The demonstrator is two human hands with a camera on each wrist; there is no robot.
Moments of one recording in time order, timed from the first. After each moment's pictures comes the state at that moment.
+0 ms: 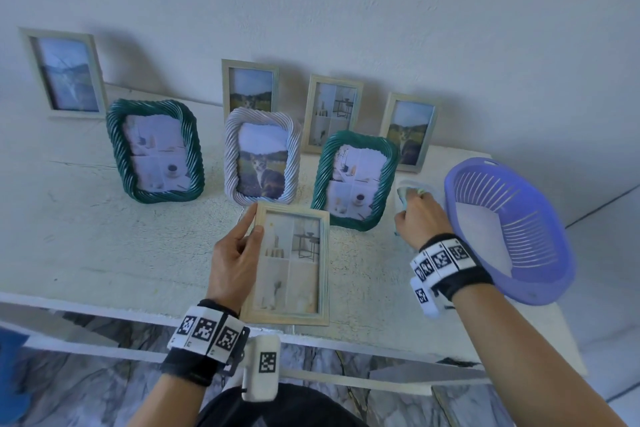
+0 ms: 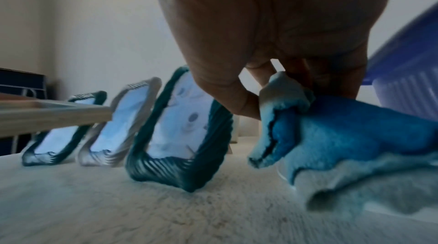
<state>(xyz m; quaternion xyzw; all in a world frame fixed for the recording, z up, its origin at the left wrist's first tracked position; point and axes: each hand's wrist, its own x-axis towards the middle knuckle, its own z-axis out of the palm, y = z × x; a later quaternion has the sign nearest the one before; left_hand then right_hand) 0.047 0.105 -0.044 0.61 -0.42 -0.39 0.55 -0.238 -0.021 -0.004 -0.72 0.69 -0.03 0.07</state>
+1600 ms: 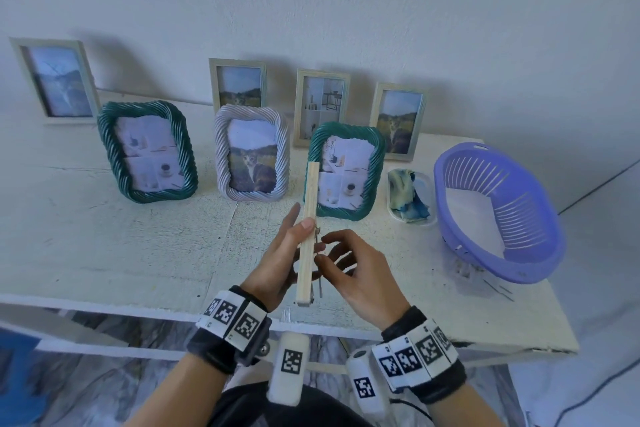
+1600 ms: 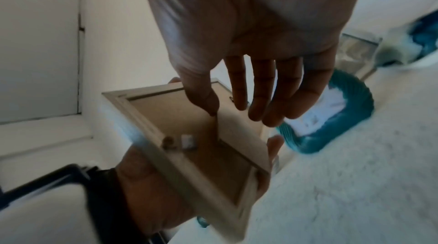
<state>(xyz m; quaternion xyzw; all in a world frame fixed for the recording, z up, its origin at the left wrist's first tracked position) -0.016 0.109 0.003 0.48 -0.34 -0.68 0.43 -0.174 0.116 0.013 -0.70 0.51 -0.32 0.39</state>
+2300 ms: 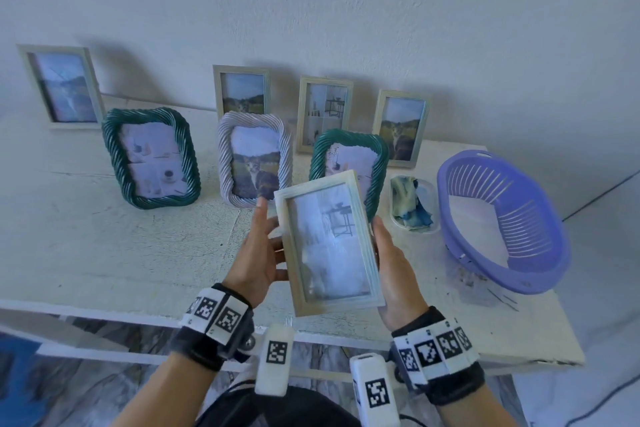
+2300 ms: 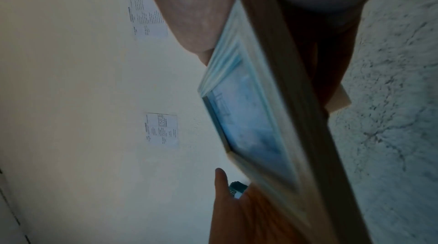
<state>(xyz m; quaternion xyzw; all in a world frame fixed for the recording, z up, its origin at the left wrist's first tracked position) 0.007 0.102 0.021 0.53 -0.26 -0.66 0.46 -0.182 0.101 0.024 -0.36 0.55 -0.40 0.64</state>
